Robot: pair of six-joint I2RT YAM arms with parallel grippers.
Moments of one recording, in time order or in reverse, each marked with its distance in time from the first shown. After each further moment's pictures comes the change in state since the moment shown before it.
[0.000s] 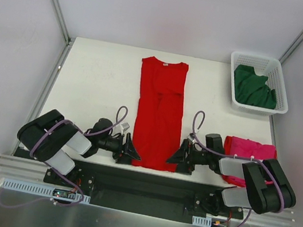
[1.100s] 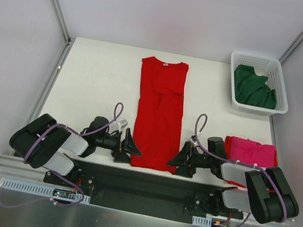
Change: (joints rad) left arm 0.052 -0.091 -0.007 -0.038 0.042 0.014; right arm -0.006 -0.087 -0.057 -0.002 -0.007 0.008
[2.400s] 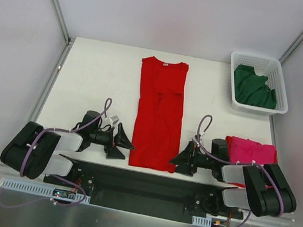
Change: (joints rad) left arm 0.202 -0.135 0.035 -0.346 0.082 0.150; right arm -0.079 0.030 -0.062 0.224 -0.052 0.057
